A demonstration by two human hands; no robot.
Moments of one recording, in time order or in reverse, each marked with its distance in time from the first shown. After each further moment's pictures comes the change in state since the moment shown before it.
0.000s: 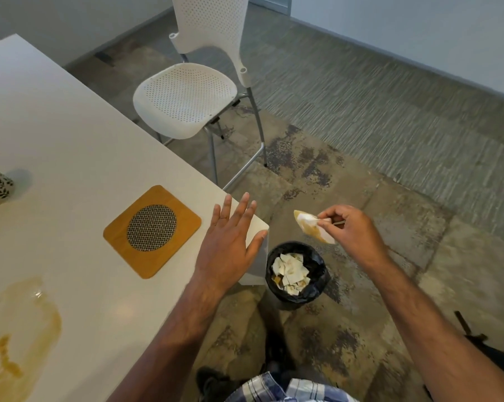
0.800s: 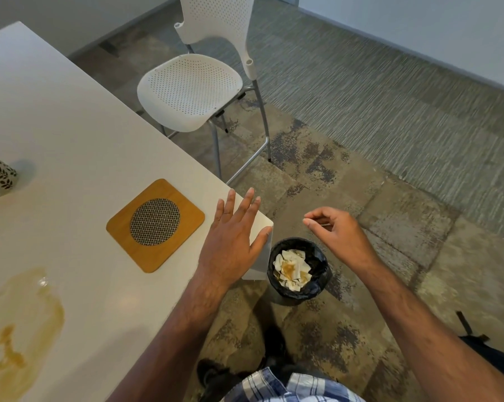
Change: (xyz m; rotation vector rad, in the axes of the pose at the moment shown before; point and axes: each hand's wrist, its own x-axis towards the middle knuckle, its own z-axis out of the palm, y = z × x) left_hand 0.001 0.001 -0.001 -0.002 -0.003 -0.007; right_hand -0.003 -0.014 0.026 0.068 -0.103 -0.031
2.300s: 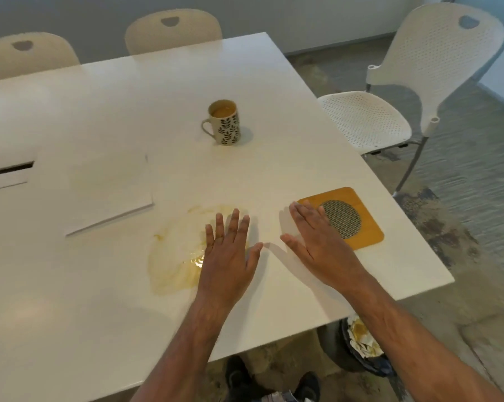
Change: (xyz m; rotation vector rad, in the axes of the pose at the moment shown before) left_hand -0.233 -0.185 -0.062 -0.029 0.213 -0.691; right_hand -0.026 -0.226 0.253 -0.614 -0.438 -0.796
